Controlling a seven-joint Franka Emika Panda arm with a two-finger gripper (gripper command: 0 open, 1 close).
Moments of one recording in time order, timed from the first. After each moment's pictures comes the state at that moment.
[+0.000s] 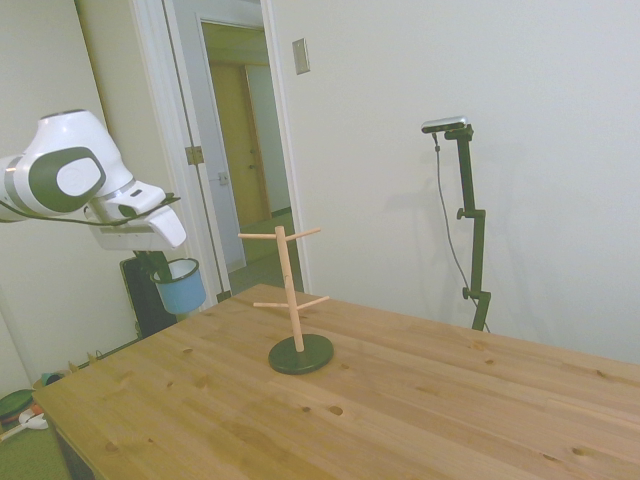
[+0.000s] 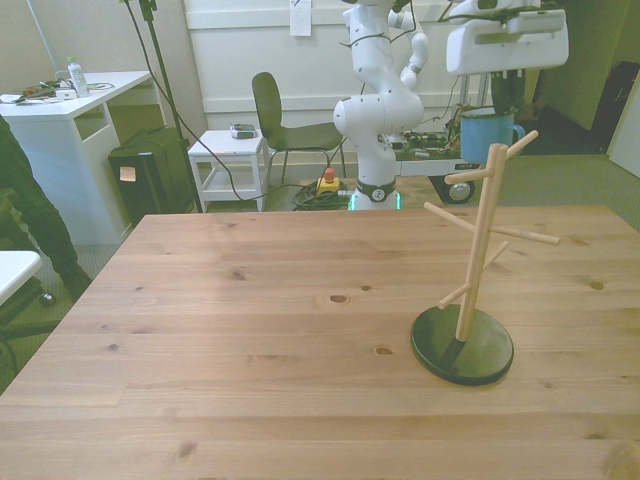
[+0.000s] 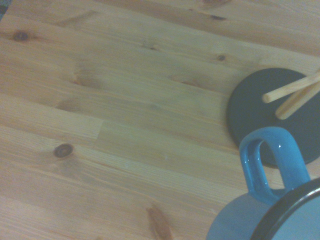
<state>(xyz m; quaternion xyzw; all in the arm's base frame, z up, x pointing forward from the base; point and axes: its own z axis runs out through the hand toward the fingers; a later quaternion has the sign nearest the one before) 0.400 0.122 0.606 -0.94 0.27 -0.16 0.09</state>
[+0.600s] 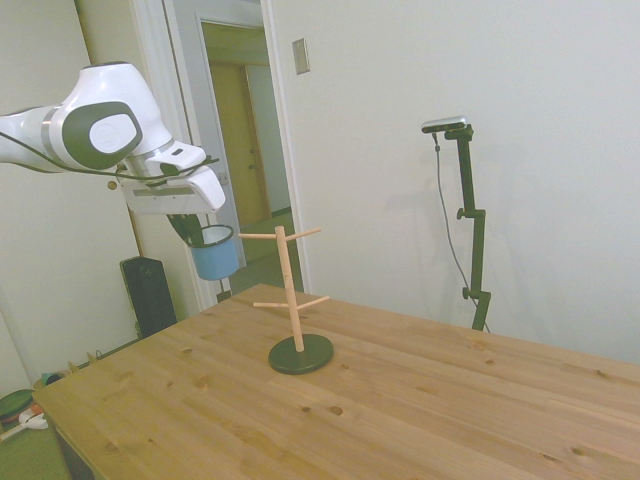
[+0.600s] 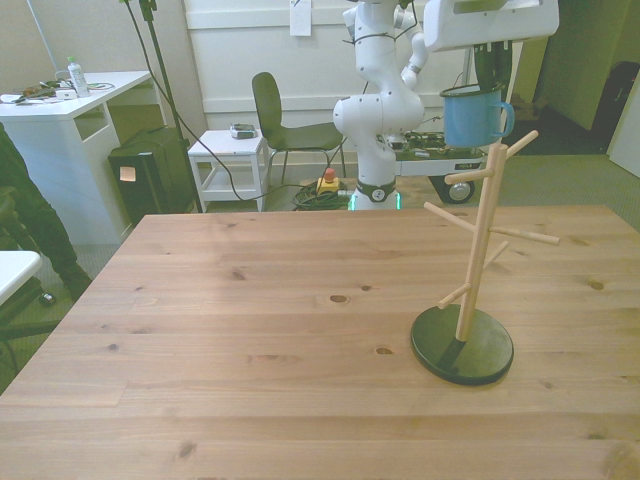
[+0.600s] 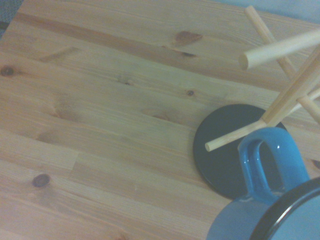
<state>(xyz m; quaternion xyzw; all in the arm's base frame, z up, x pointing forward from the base) 0.455 0.088 0.647 -0.95 0.26 -0.16 0.10</state>
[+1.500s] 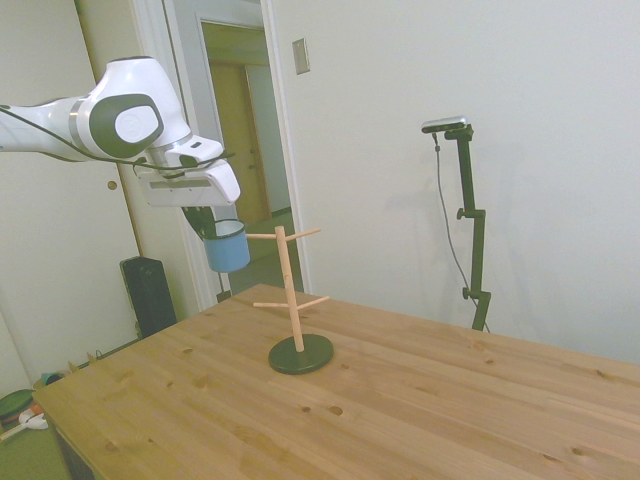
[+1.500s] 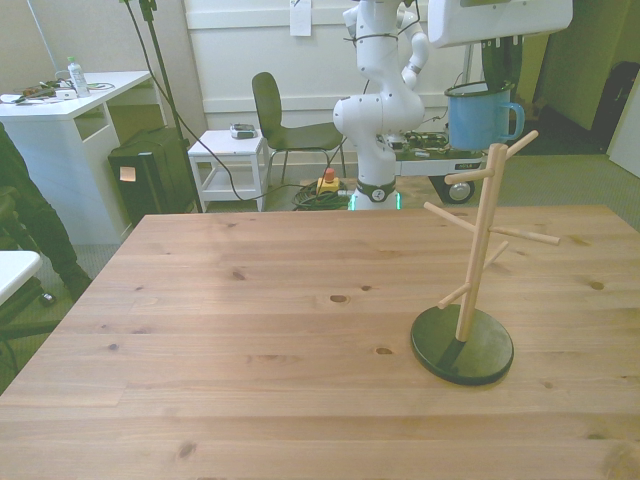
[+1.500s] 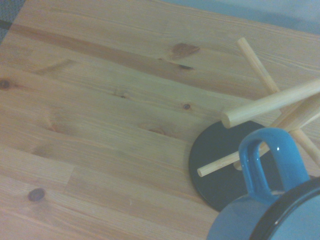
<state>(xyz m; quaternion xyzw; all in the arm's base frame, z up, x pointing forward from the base) 0.482 0.083 0.651 -0.95 0.26 -0.14 0.10</state>
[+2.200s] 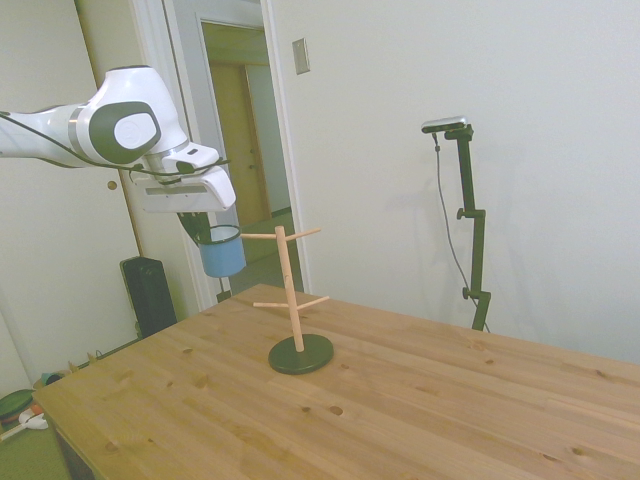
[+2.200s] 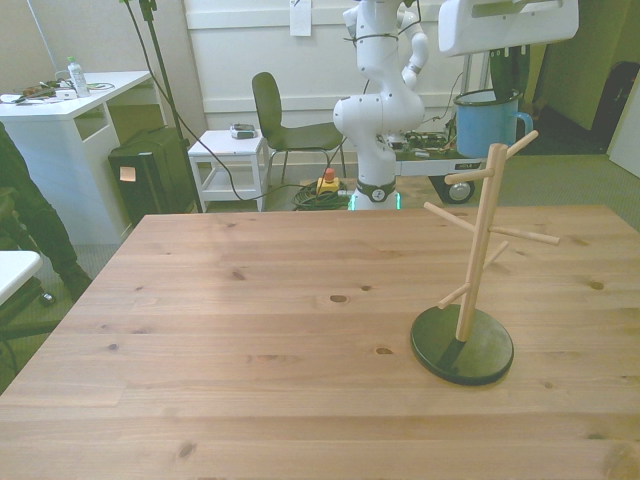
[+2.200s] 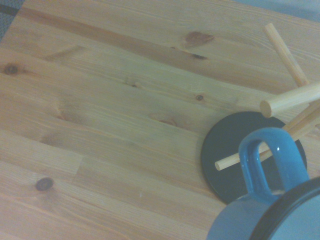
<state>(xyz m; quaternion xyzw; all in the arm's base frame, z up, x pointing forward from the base) 0.483 0.098 0.642 -0.95 0.25 -0.13 0.09</state>
